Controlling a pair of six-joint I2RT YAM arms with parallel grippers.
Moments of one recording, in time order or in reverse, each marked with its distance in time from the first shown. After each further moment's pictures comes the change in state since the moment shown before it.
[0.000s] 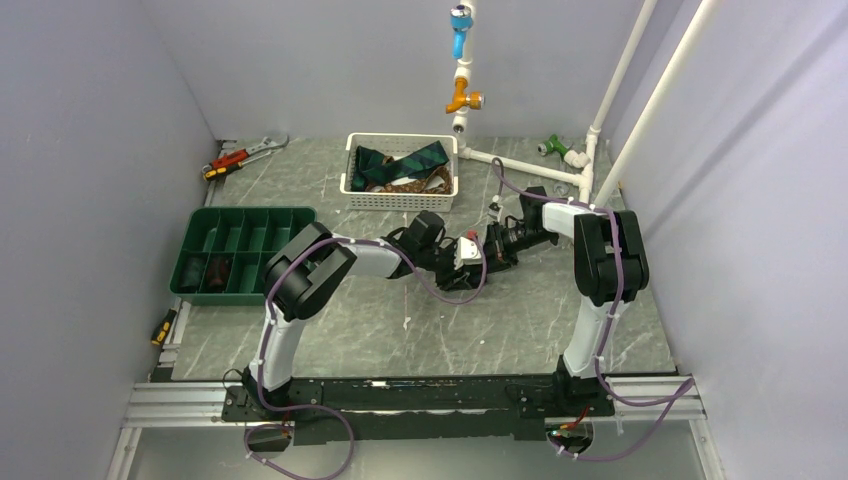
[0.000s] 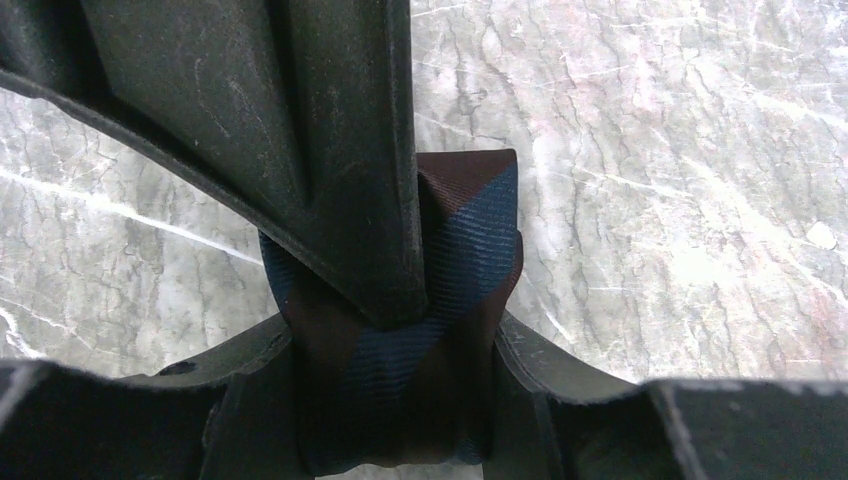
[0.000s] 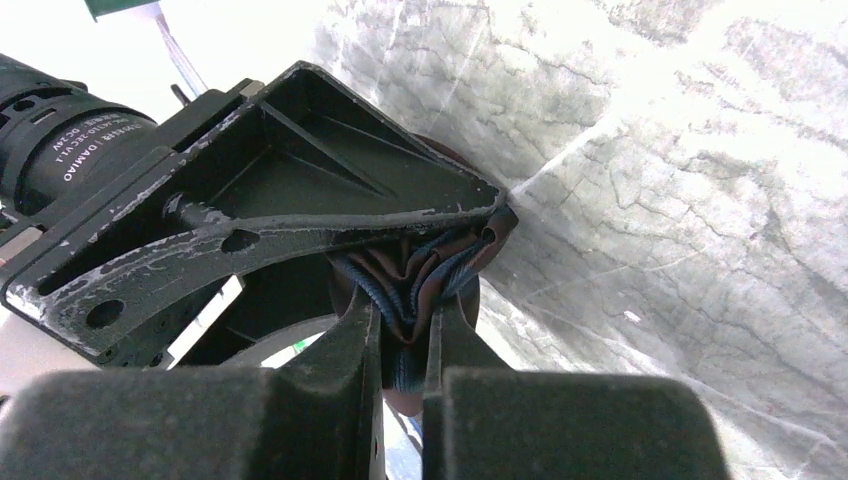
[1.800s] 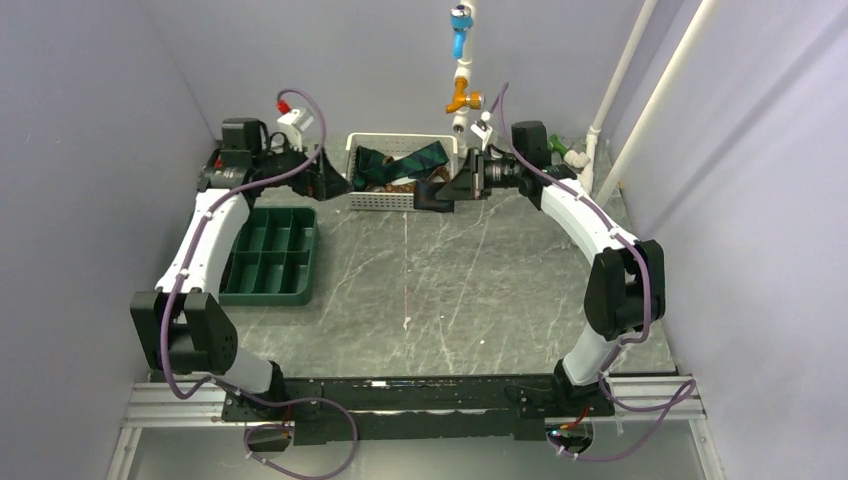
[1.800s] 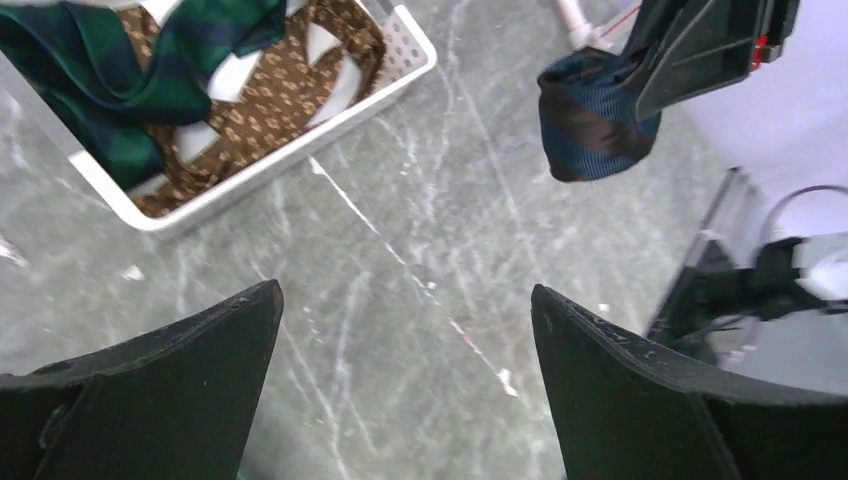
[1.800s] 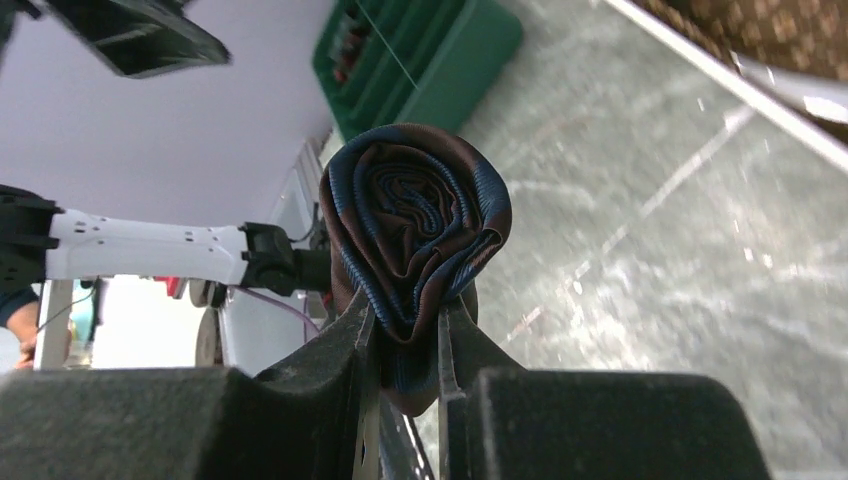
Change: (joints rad) left arm 0.735 -0.616 0.198 -0.761 0.147 -0.447; right arm 0.144 -0.243 0.229 0.389 -0.074 0.364
